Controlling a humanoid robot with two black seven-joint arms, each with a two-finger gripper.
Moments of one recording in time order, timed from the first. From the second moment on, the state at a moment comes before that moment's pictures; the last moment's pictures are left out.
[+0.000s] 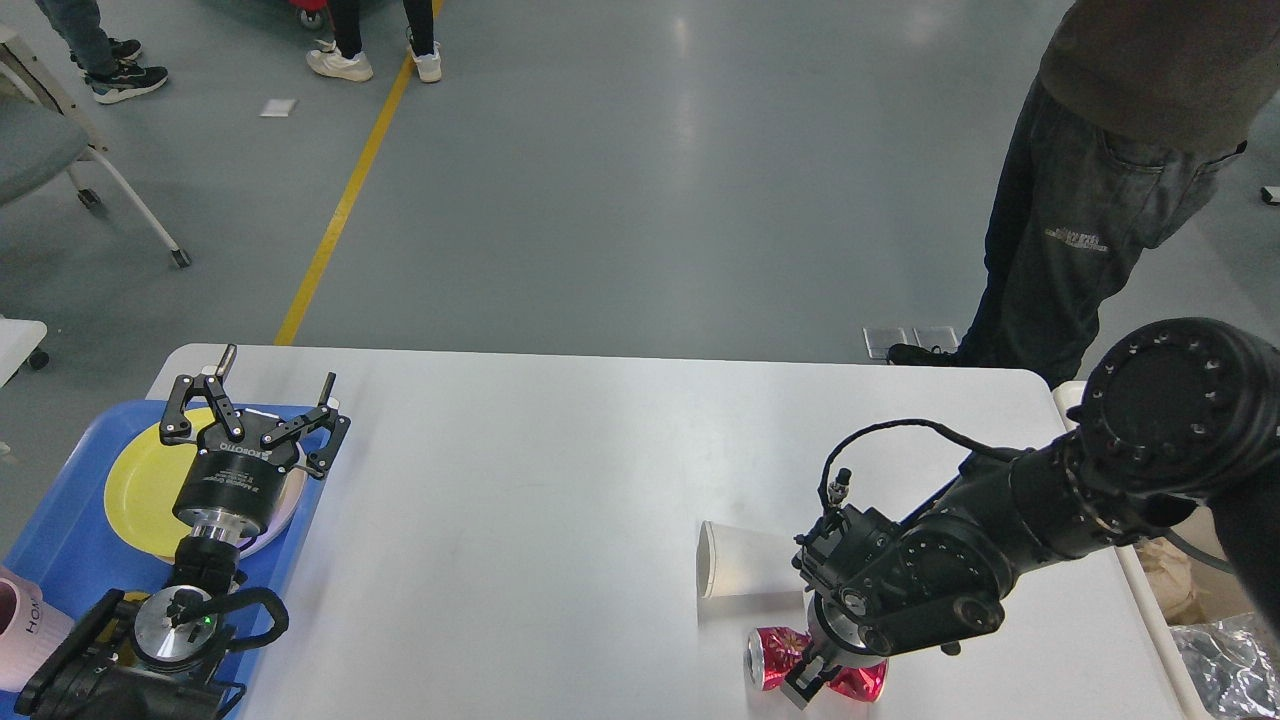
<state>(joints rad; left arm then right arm) -0.31 0.14 -1.46 -0.67 0.05 -0.69 -0.09 1.37 0.00 -0.95 1.32 -0.86 0.31 -0.29</state>
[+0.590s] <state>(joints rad) -0.31 0.14 -1.46 -0.67 0.05 -0.69 -0.09 1.34 0.02 -0.97 1.31 -0.68 0.30 -0.29</state>
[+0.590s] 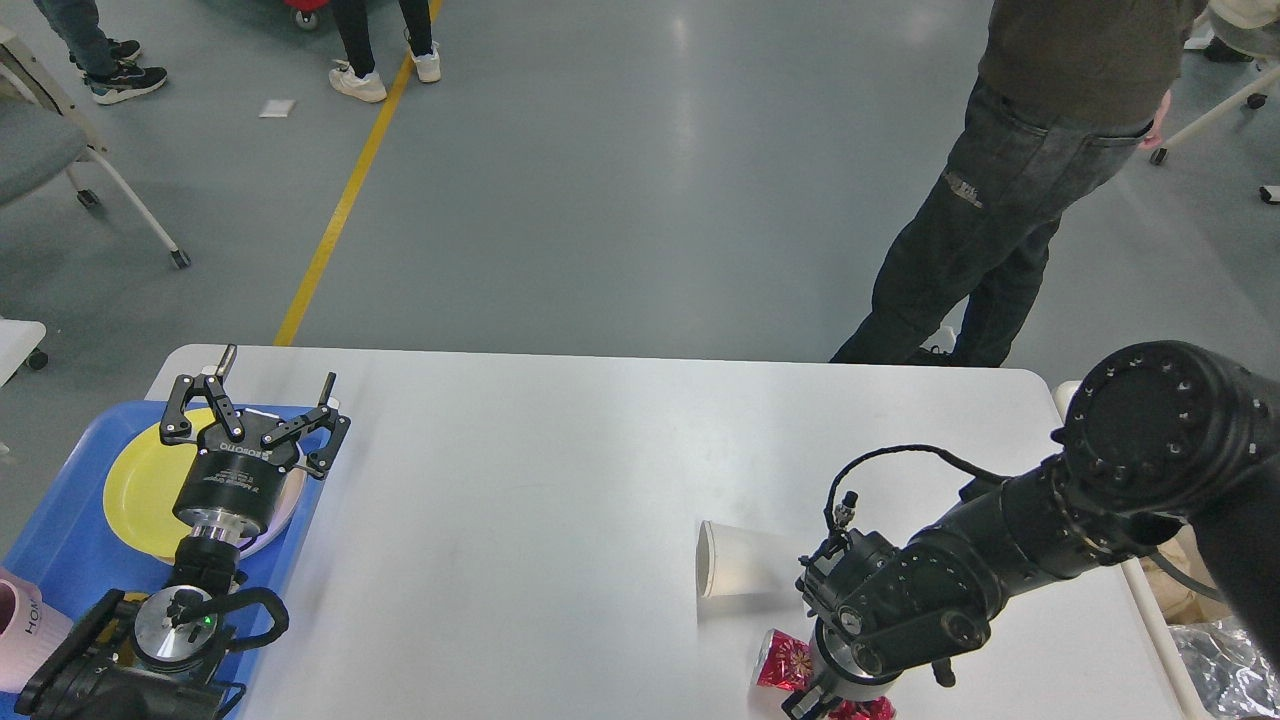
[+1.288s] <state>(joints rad) -0.31 0.14 -1.46 -0.67 0.05 -0.69 -0.09 1.60 -0.08 -1.01 1.35 -0.04 0.38 -0.29</state>
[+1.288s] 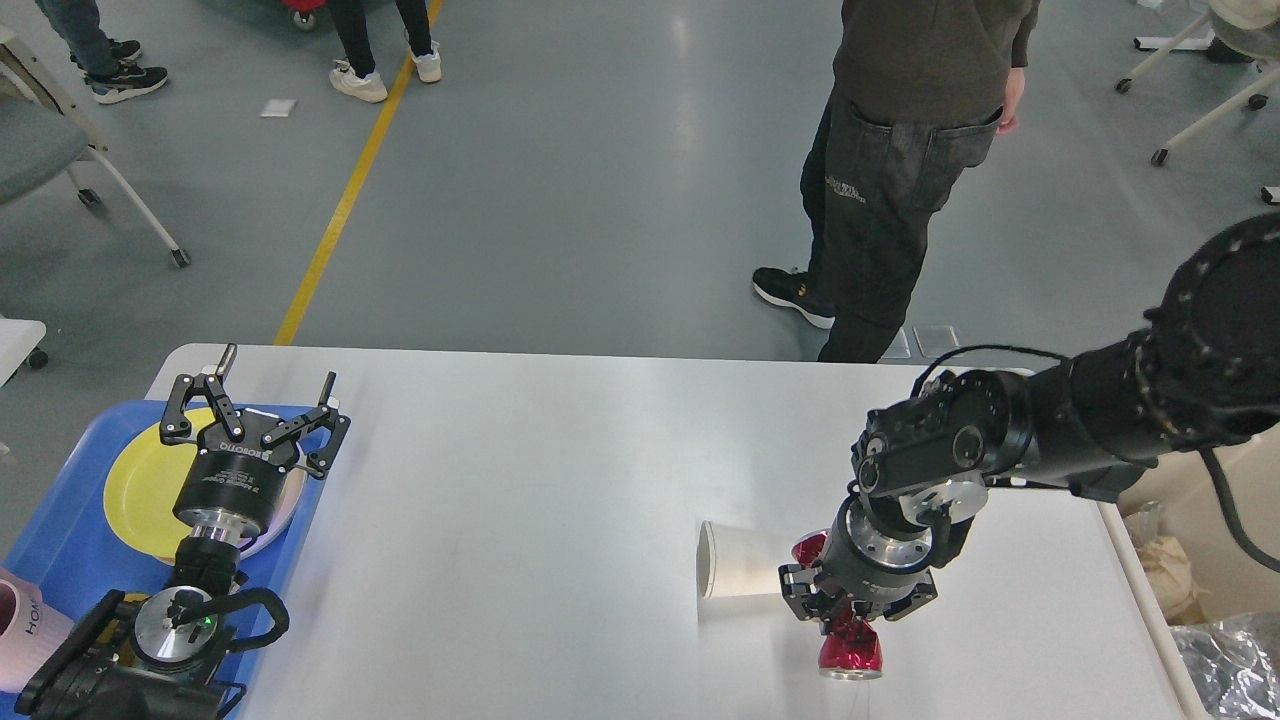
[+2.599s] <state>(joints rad) -0.31 0.14 -1.45 -0.67 0.05 -0.69 -0.09 1.56 -0.61 -1.60 1.00 0.21 0.23 -0.10</state>
